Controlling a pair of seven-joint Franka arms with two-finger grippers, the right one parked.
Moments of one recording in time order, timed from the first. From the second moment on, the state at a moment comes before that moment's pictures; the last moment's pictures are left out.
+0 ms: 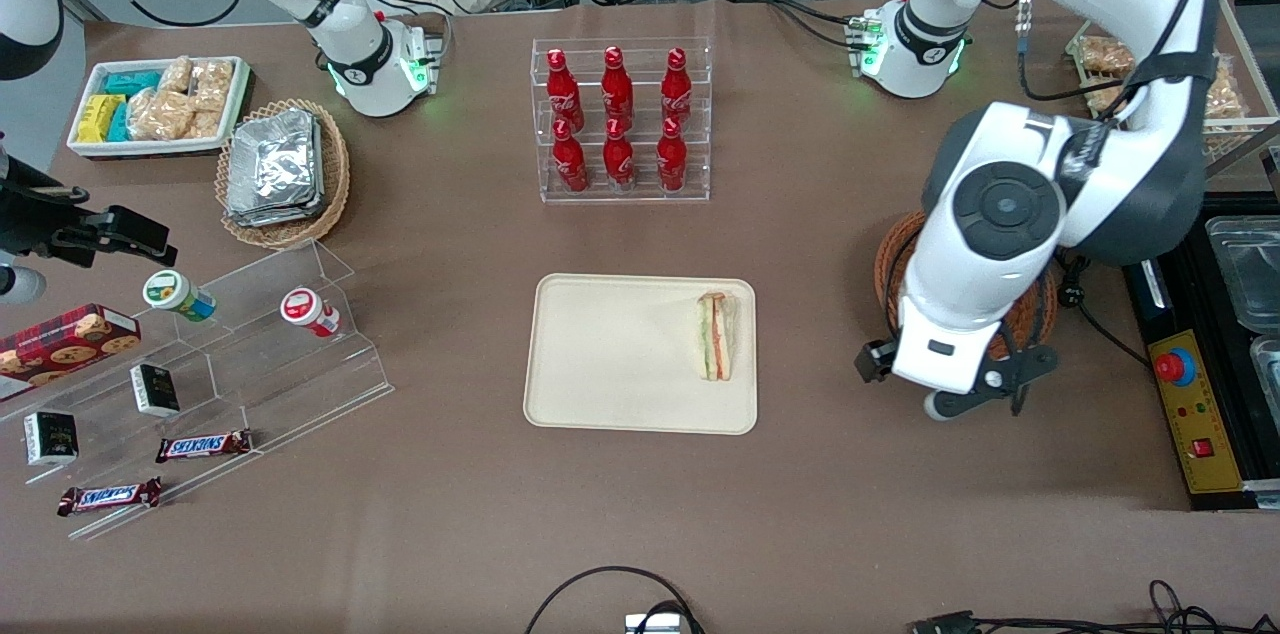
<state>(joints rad) -0.04 0.45 -0.41 -1.35 0.34 1.75 -0.87</state>
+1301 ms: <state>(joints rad) 0.02 0.02 -0.12 -1.57 0.05 1.59 -0.06</state>
